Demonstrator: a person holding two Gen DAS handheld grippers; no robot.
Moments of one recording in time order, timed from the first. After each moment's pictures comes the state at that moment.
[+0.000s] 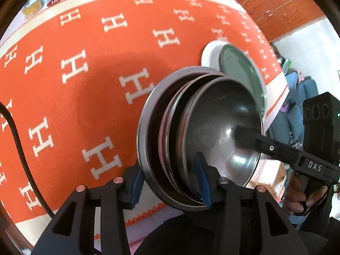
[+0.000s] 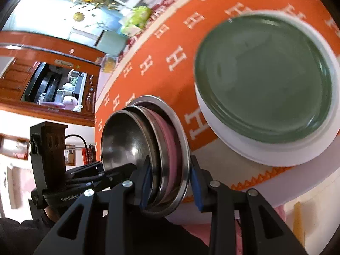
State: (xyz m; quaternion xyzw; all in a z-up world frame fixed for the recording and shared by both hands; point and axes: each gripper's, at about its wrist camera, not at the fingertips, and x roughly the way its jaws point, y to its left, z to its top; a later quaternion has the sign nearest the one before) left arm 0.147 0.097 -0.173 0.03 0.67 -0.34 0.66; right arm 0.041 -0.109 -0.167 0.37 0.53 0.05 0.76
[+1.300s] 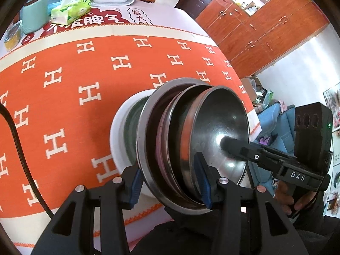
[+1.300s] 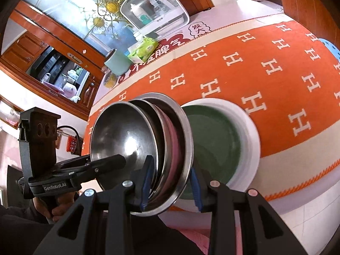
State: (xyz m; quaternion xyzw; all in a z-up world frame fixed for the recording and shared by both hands) left arm 0.127 -0.041 -0.115 -0.06 0.59 -0.35 0.72; right arm 0.044 -0.247 -0.098 0.24 0.52 0.07 0.82
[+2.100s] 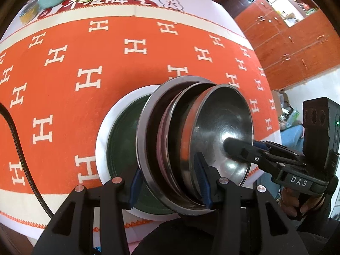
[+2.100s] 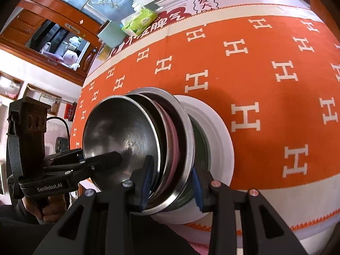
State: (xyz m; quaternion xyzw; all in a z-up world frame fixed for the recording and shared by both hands) left arm 0.143 -0.094 -0.148 -0.08 0.65 -0.23 0.72; right arm 0.106 -0.292 -0.144 0.19 0.60 0.15 0.76
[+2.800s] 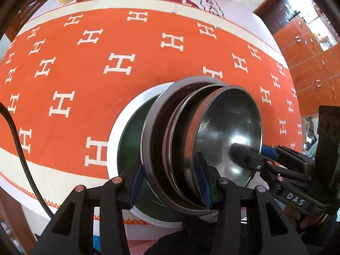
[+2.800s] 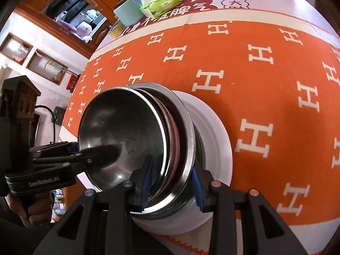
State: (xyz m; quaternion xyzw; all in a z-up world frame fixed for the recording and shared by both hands) left arm 0.131 -0.094 -0.163 -0.10 0.65 -0.10 0.75; right arm 0.130 -0.280 -0.165 0.10 0.61 0.21 0.76
